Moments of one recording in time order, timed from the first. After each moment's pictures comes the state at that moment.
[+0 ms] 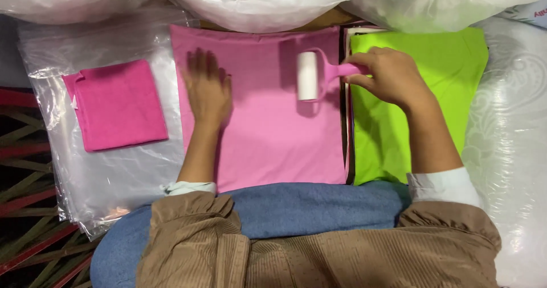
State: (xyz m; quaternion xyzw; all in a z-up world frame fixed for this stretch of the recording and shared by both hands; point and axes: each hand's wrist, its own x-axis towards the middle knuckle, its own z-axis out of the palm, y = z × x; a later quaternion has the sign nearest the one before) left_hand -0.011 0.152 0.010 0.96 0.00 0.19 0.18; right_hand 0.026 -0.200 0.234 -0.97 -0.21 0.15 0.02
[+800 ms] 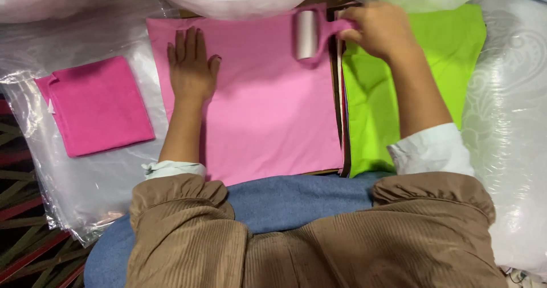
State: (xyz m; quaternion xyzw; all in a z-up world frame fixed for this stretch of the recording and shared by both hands) left_hand 0.020 0.164 0.001 0.97 -0.09 0.18 0.11; right_hand 0.108 -0.236 0.164 -0.97 -0.22 0.11 -0.08
